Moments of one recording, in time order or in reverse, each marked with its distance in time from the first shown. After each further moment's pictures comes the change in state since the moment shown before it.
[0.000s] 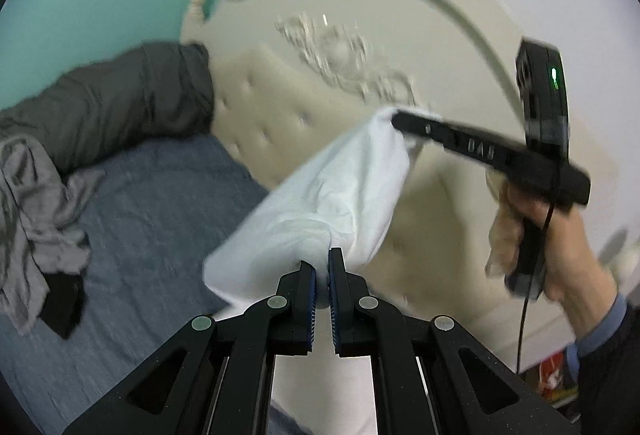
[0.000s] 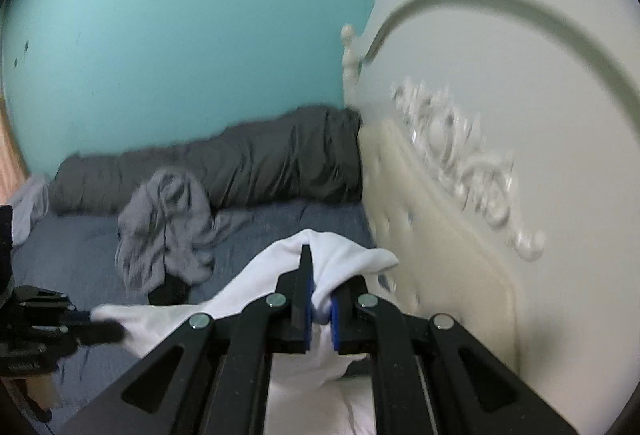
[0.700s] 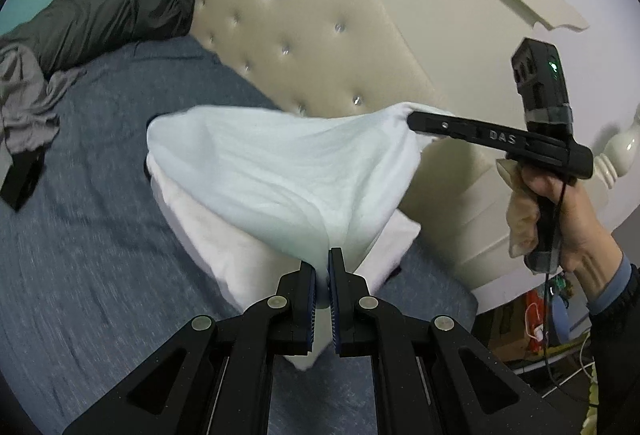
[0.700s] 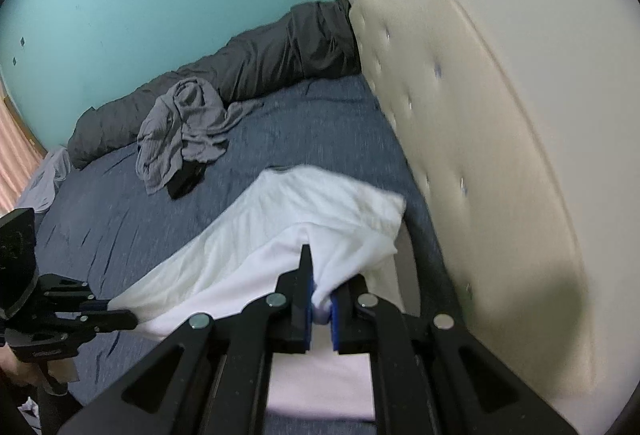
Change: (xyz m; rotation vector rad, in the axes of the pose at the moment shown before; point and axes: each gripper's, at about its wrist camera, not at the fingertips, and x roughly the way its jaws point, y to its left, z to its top) left arm 0.019 -0.060 -0.174 -0.042 0.163 -0.031; right arm -0.060 -0.036 -0.189 0.129 0.244 0.109
